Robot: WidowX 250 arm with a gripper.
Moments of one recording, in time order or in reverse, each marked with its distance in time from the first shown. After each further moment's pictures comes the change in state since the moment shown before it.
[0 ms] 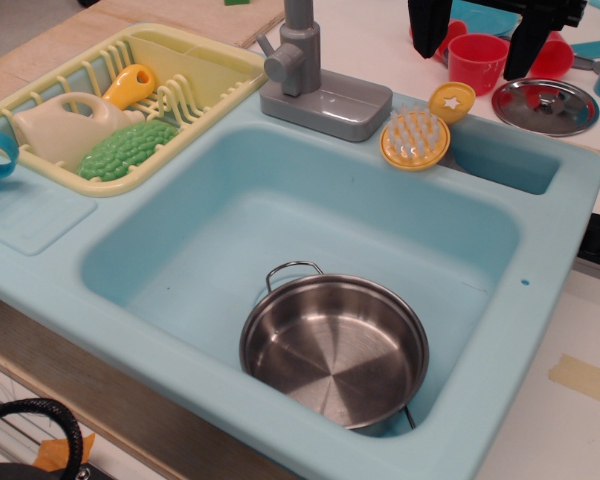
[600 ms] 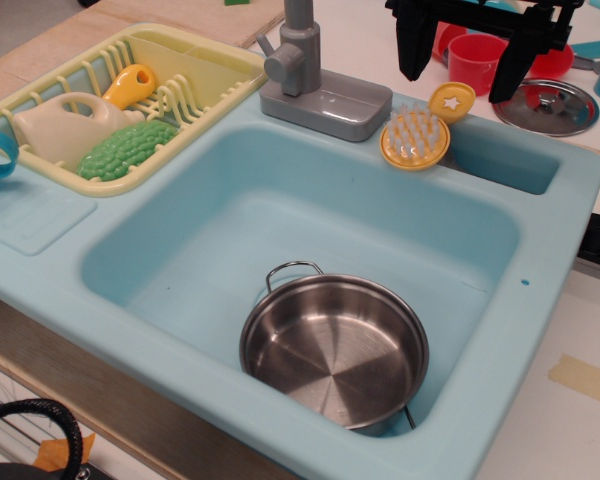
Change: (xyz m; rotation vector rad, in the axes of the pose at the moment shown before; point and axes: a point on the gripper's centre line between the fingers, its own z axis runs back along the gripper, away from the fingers) arm -0.010 0.004 -0.012 0.042 0.079 0.062
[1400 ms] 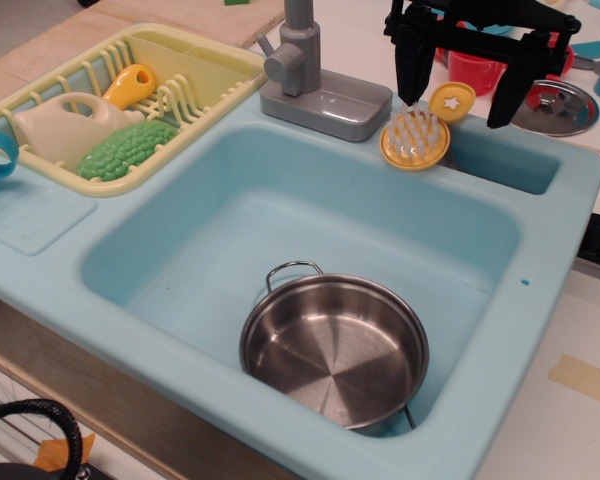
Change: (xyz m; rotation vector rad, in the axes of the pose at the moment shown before) arm -0.009 -0.002 -0.013 -0.022 0.051 0.007
